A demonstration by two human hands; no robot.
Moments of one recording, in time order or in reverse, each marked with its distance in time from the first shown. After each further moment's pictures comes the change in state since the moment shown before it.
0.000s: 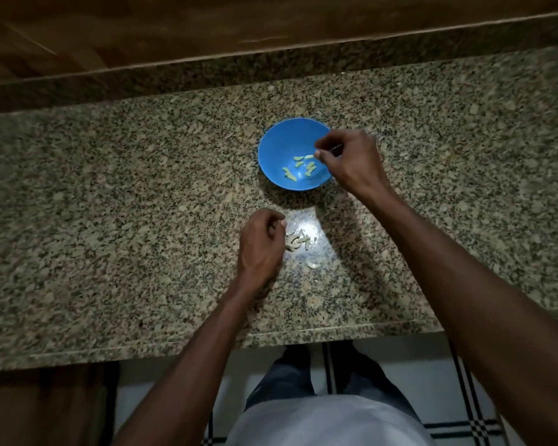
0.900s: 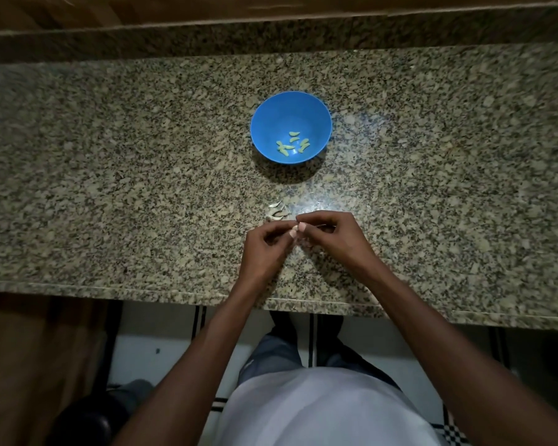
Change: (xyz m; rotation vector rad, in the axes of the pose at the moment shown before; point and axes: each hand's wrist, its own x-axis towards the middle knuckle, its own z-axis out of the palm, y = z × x) left_hand -0.075 0.047 0.039 -0.541 -0.052 -0.423; right_hand -0.140 0.065 0.001 0.504 -0.445 0.298
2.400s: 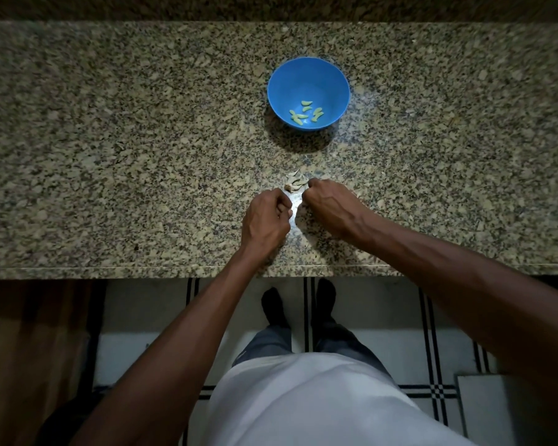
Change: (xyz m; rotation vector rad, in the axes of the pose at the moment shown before) left_hand 0.019 -0.032 -0.051 0.666 0.004 0.295; right_hand 0.006 -0.030 0.066 -1.406 -0.137 -0.381
